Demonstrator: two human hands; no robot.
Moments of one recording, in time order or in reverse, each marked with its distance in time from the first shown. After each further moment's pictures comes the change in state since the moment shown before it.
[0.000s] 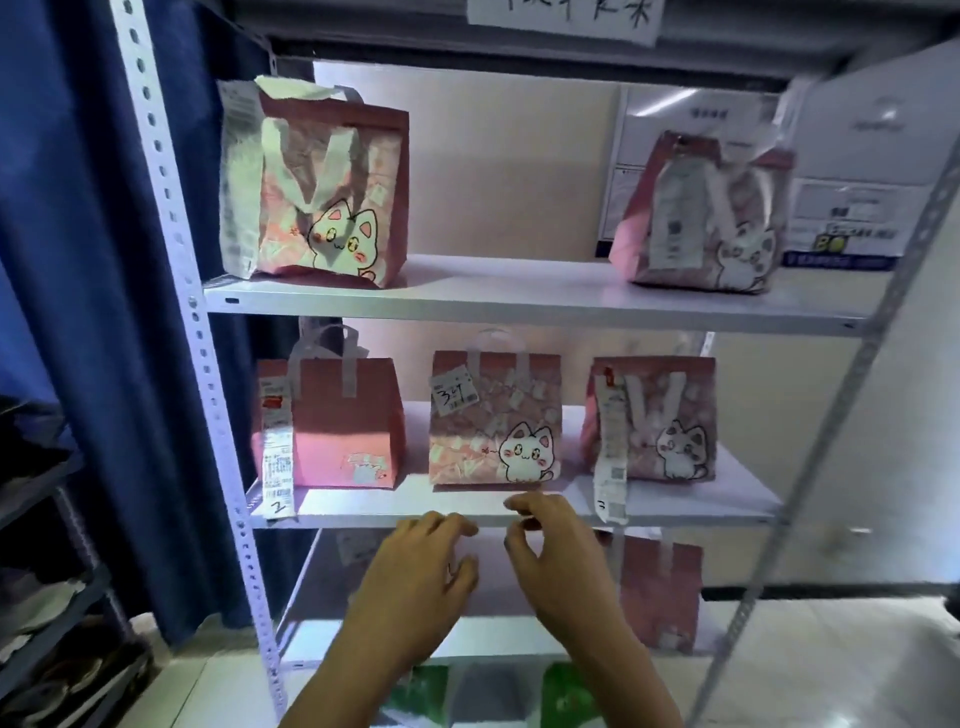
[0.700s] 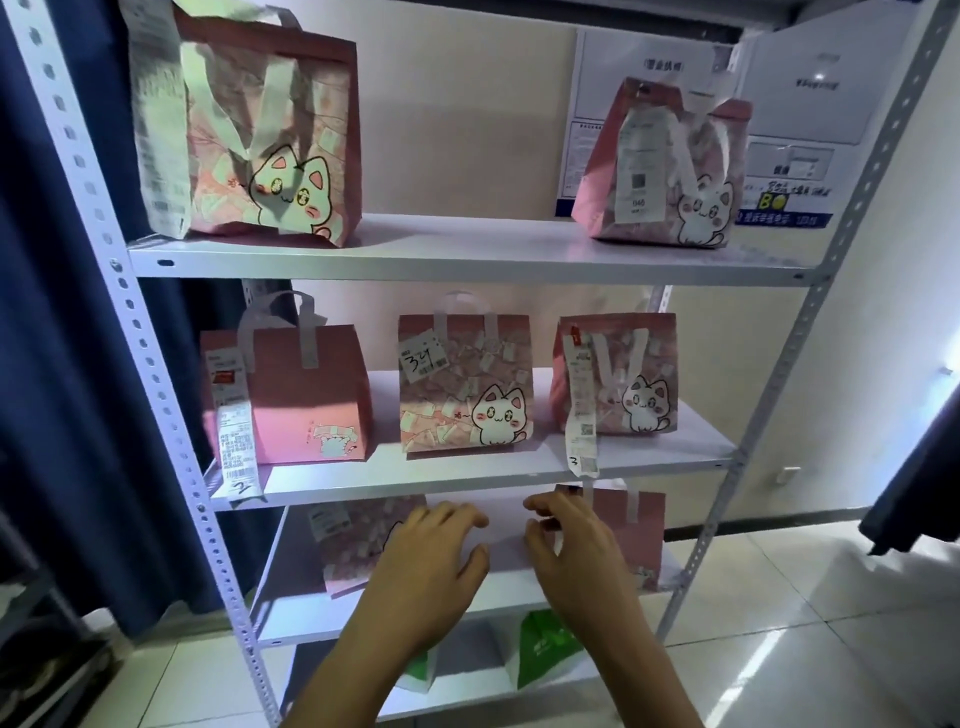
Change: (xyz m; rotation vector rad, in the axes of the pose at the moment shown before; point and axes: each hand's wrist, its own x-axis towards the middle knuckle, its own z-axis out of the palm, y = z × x) left_hand -0.002 -0.009 0.037 -0.055 -0.108 0.105; right_hand -0.039 0.027 -0.004 -0.068 0.014 0.177
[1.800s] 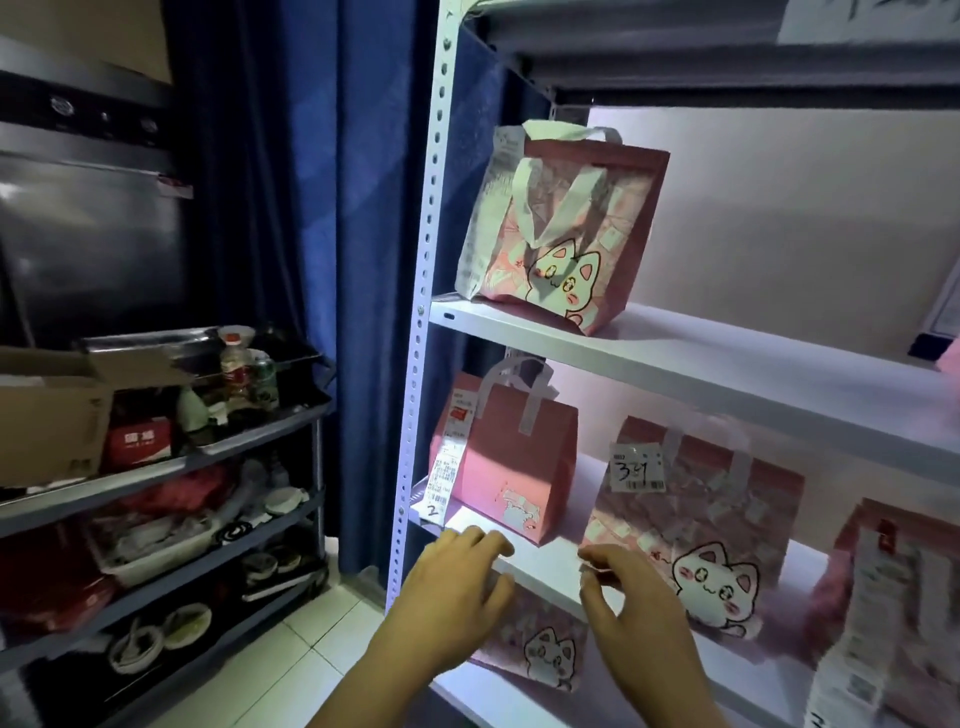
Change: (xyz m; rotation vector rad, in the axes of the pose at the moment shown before) left_hand 0.014 -0.048 -0.055 0.187 0.320 -0.476; right_hand 0.126 -0.048 0.063 0.230 -0.341 -0.422
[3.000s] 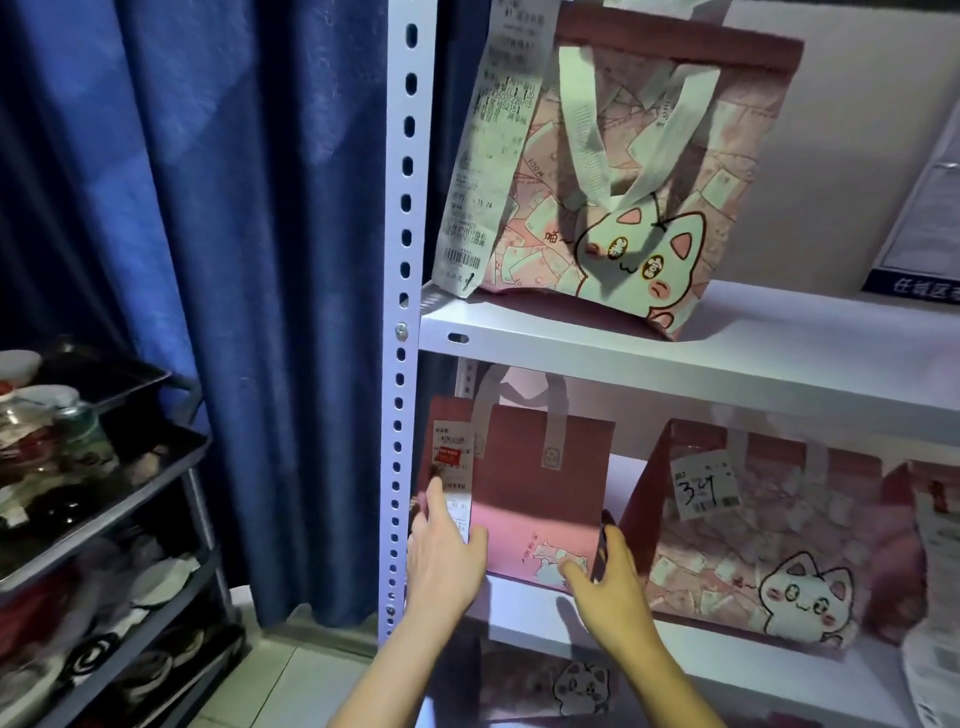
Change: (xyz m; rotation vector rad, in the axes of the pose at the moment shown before) left_hand 0.206 -0.174 0.058 -0.439 -0.086 -0.382; right_hand 0.154 0.027 0.169 0.115 0.123 0.624
